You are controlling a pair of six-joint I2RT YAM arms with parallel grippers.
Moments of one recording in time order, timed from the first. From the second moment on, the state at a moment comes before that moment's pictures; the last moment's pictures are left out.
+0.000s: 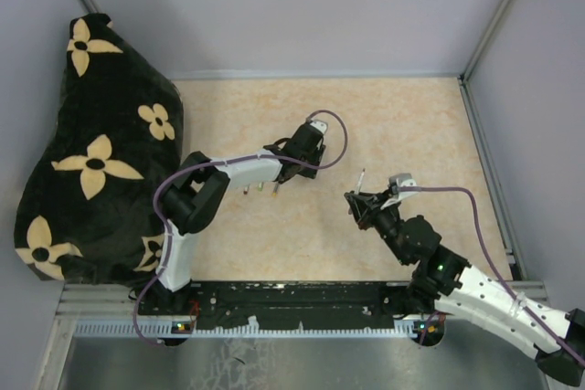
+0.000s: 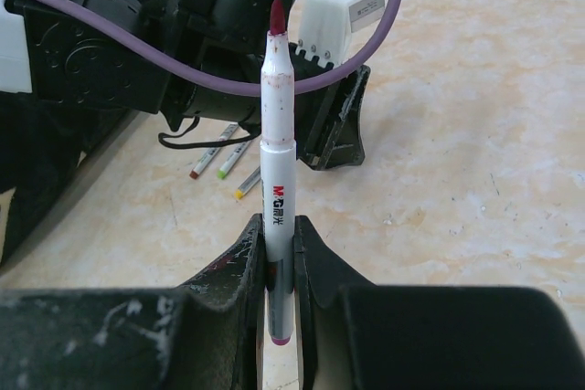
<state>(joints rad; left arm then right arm) -0.79 2.08 1.40 -0.13 -0.20 -0.26 0.95 0.37 0.24 0.14 0.43 0.33</state>
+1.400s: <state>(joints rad) -0.80 1.41 0.75 0.59 0.00 -0.39 0.95 0.56 0.22 0.23 0.33 0.31</state>
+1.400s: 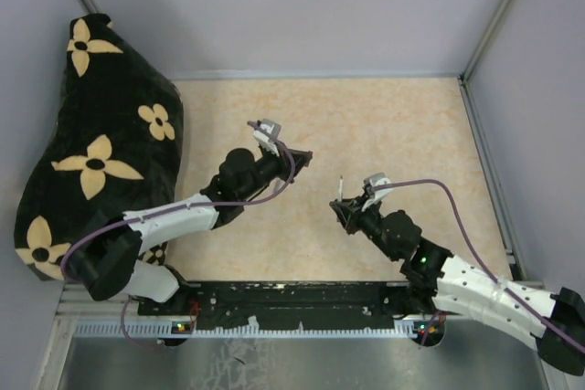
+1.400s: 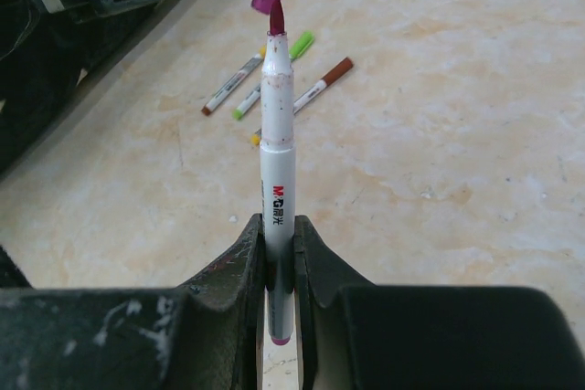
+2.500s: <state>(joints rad) -0.83 1.50 0.58 1.41 0.33 -0.69 0.95 0.75 0.21 0.51 0.11 0.30</state>
